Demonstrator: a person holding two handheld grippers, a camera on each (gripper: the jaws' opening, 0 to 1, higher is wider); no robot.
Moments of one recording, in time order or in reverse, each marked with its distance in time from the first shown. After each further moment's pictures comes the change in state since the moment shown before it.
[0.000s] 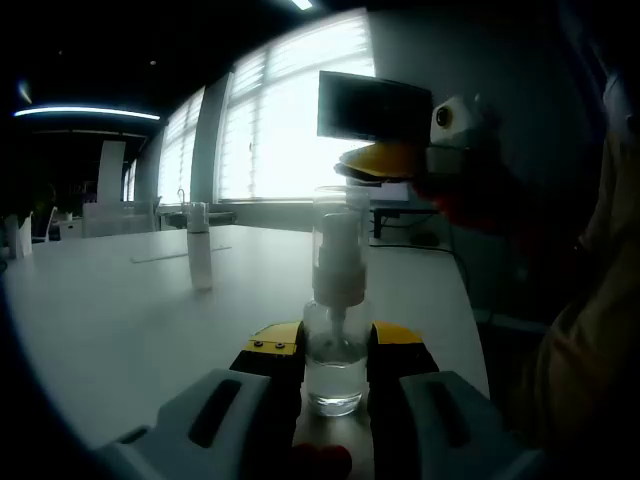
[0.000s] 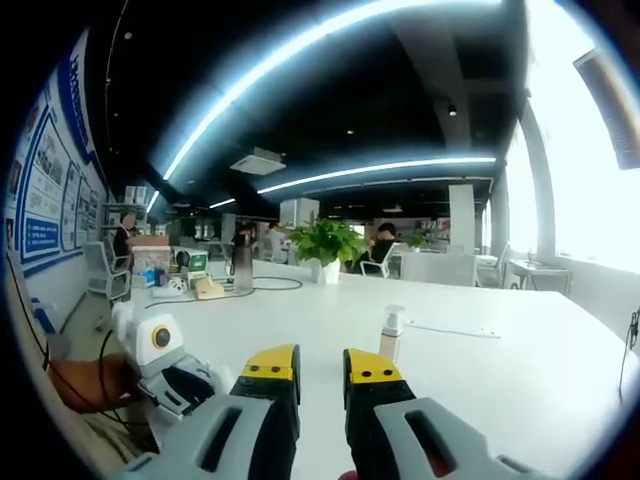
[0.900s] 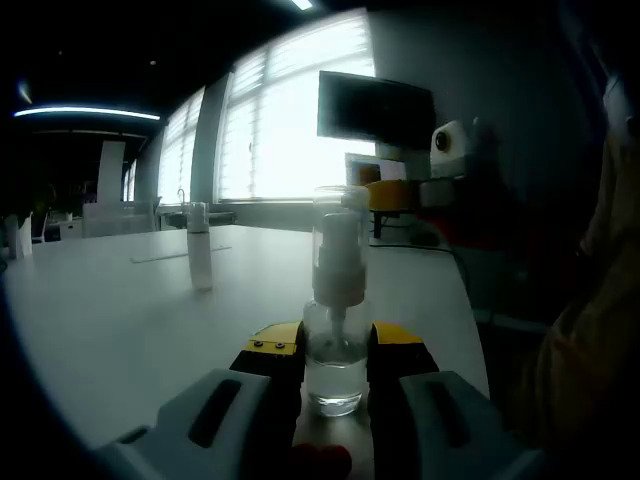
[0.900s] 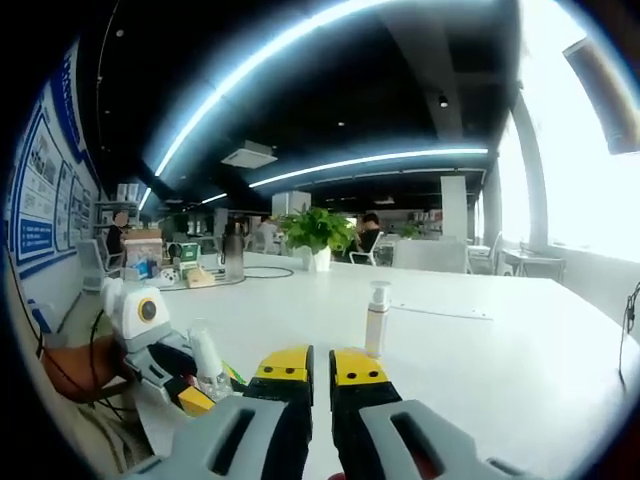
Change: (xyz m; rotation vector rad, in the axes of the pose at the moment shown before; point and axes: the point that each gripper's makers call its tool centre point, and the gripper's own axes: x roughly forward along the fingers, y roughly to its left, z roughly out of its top) left arm 0.000 -0.001 0.000 0.001 0.000 0.000; right arm -0.005 -0.009 -0.021 0.016 0.036 -0.032
